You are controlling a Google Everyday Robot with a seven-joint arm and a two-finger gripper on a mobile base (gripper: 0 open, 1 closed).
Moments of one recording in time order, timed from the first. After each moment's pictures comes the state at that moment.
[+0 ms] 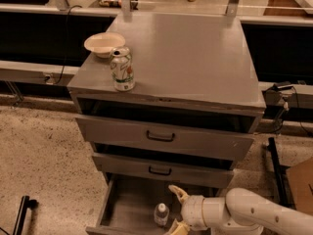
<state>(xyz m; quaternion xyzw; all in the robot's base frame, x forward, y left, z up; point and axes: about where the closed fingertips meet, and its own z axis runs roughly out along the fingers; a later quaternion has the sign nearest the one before) 0.387 -0.030 0.495 -0.51 0.70 0.34 0.38</state>
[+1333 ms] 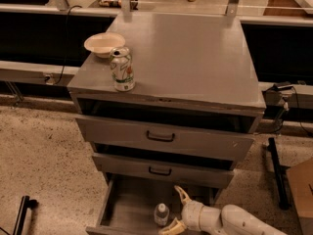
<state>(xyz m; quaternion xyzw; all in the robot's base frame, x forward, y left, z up) 0.440 -0.052 0.376 -0.46 0.70 0.28 0.47</state>
